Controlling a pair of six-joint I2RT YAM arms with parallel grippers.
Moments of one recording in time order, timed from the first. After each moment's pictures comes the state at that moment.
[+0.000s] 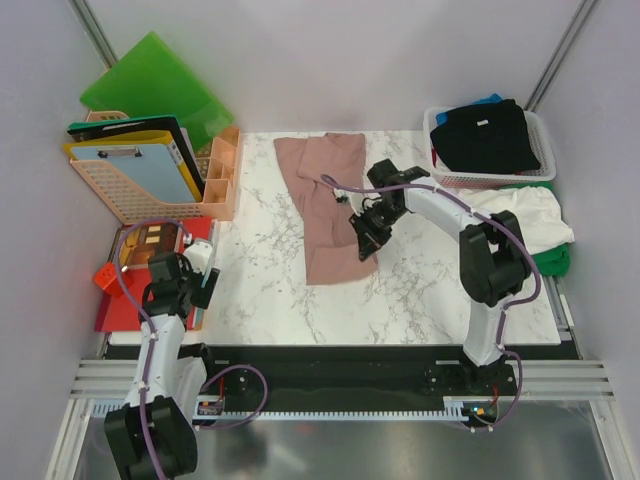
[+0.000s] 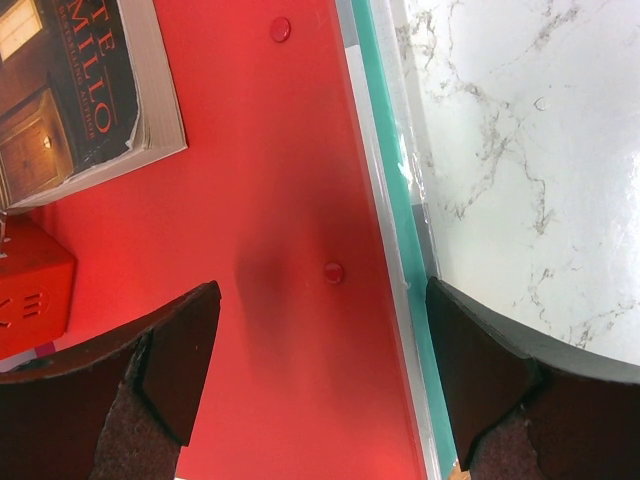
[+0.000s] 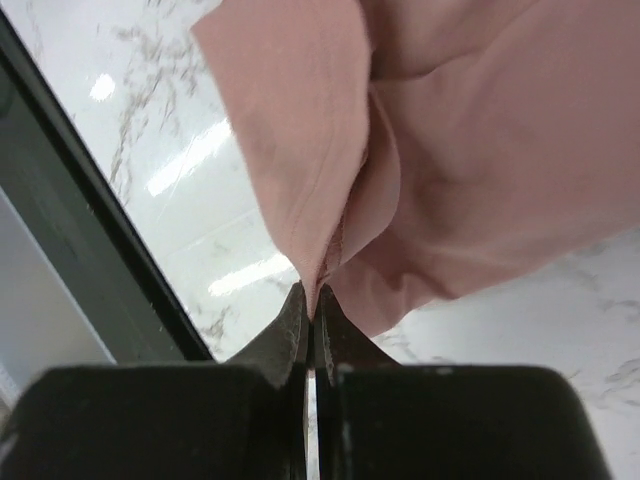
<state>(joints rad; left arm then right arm) 0.24 0.77 0.35 -0.37 0.04 0.57 0.45 1.96 1.56 -0.97 -0.61 -0.39</state>
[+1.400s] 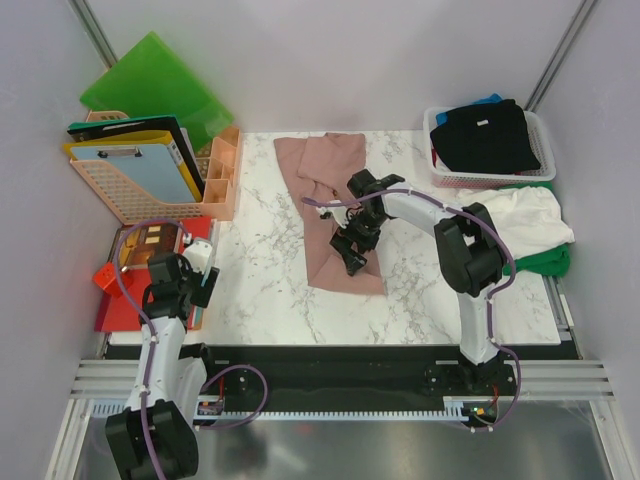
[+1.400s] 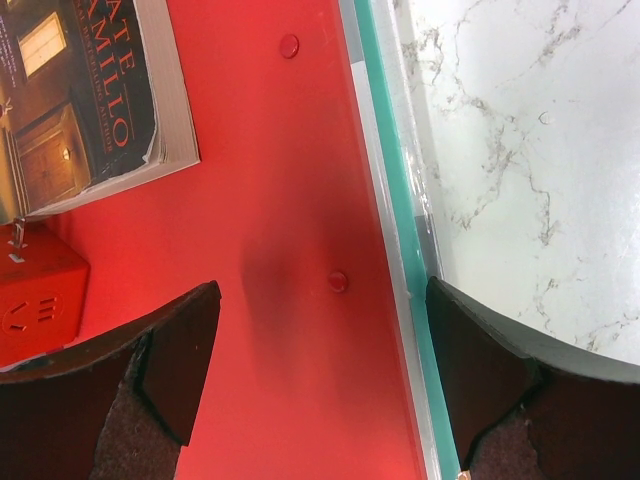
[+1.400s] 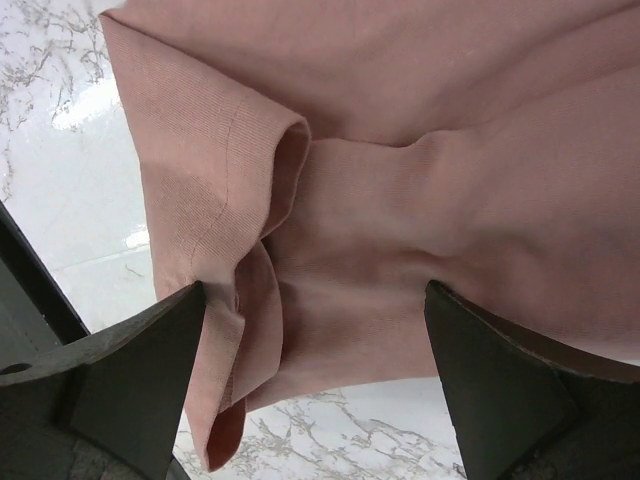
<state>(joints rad) 0.24 0.75 0.34 -0.34 0.04 0.58 0.53 2.06 1.57 -0.93 -0.49 -0.54</state>
